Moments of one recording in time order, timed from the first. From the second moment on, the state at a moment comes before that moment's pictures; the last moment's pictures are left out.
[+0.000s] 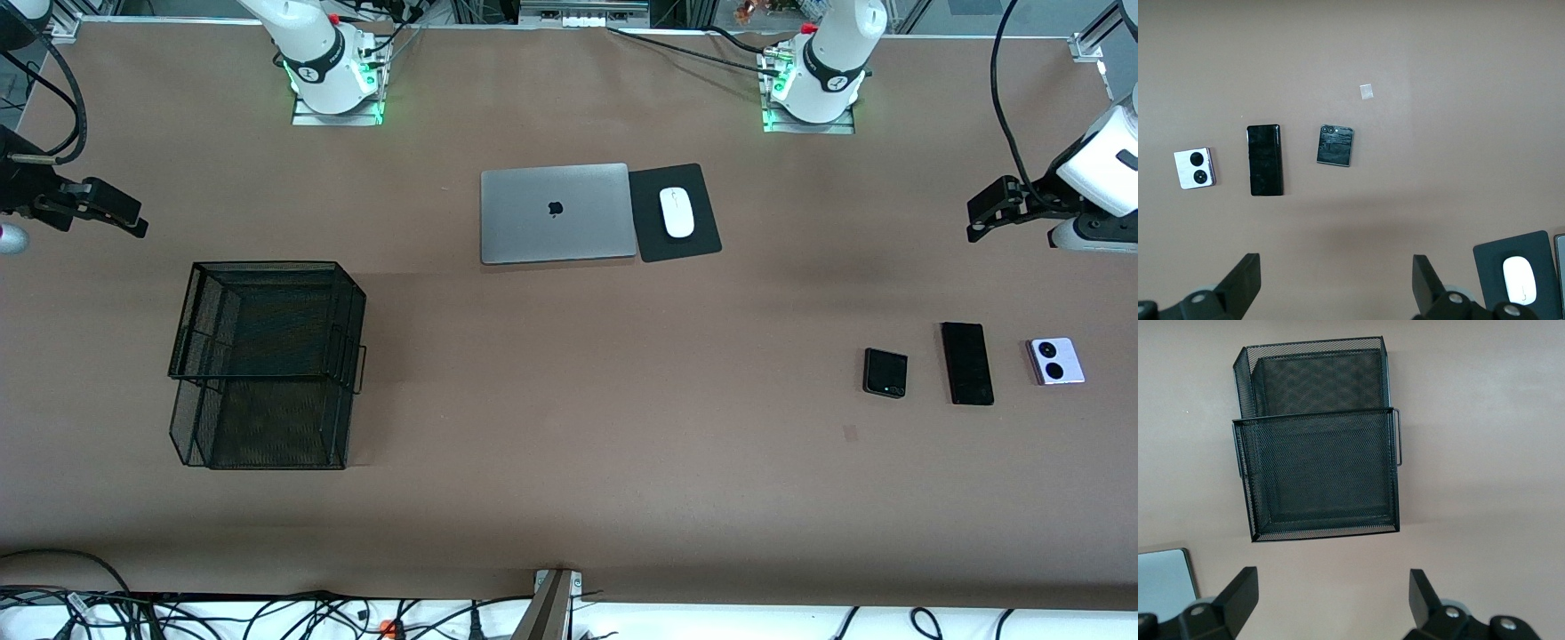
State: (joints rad) left arm -0.01 -0.04 0.01 -1.73 0.05 1.70 0.07; right arm -0.02 0.01 -0.02 -1.65 -0.02 1.64 0.03
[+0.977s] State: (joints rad) left arm -0.01 -0.02 0.01 -1.72 0.05 1.64 0.07; right arm -0.02 0.01 -0.02 -1.65 -0.02 1.64 0.03
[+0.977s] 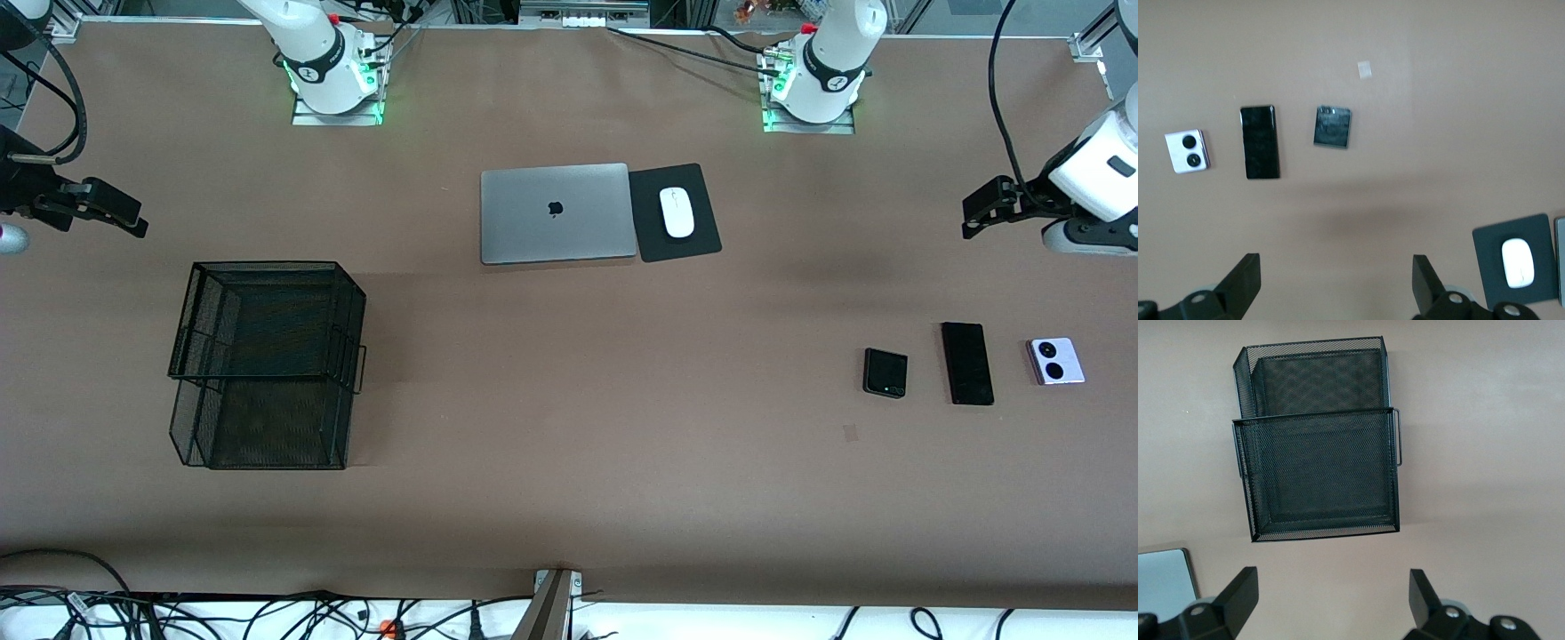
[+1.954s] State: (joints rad) left arm 0.04 0.40 0.03 -1.73 0.05 1.98 0.07; right arm -0.02 0.01 -0.02 -1.65 -0.01 1.64 0.03
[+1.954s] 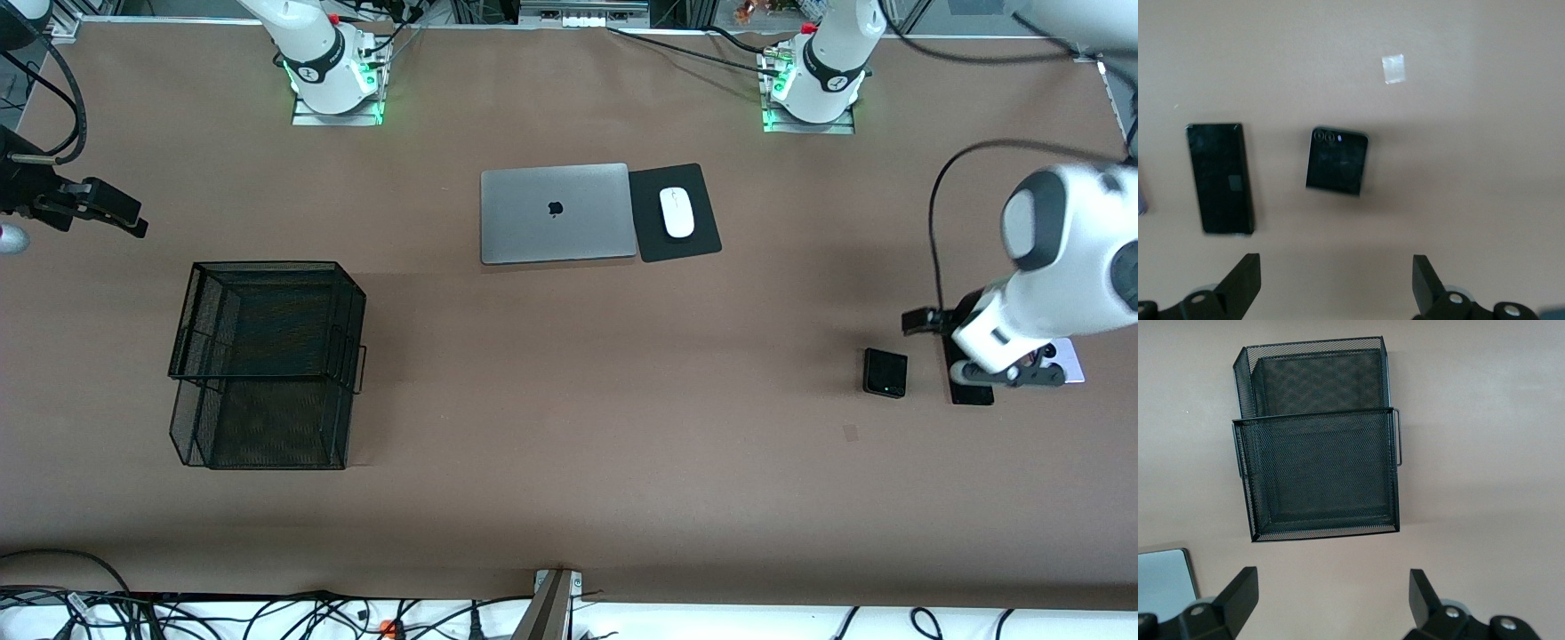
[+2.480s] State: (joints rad) left arm 0.07 0.56 0.03 -1.79 0.05 2.27 0.19; right arm -0.02 0.01 -0.02 -1.65 -0.01 1.64 0.03
